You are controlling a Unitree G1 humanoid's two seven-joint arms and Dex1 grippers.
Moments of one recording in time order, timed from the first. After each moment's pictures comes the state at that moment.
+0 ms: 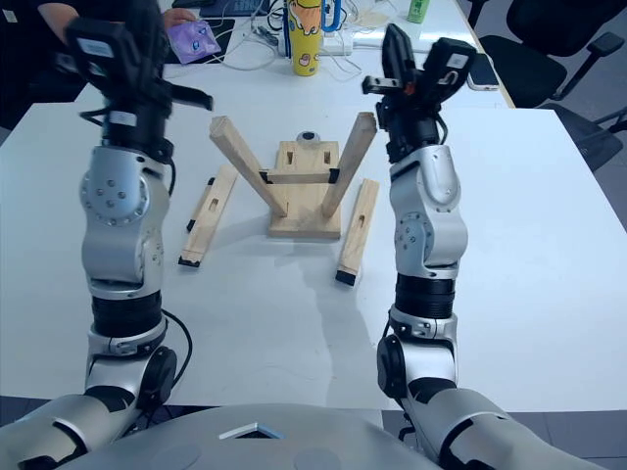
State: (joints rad) left arm -0.50 0.17 0.03 -0.37 0.06 0.18 0.01; right arm -0.55 -0.03 -0.23 -0.09 0.42 0.26 0.12
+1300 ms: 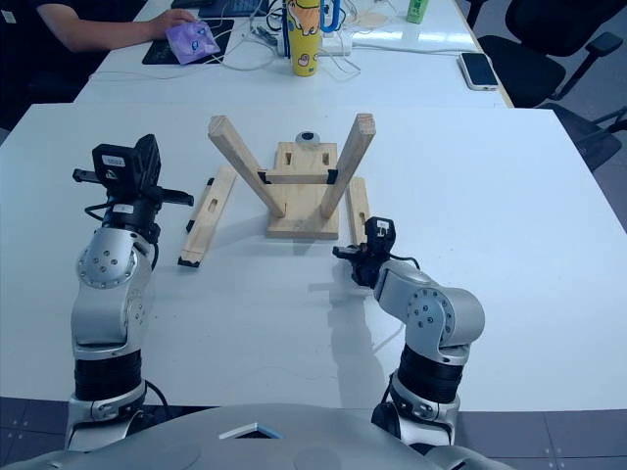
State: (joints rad) left arm -0.10 0.19 0.08 -0.40 0.05 0.34 -0.06; right arm -0.17 0.07 -0.20 -0.53 0.46 1.45 -0.15
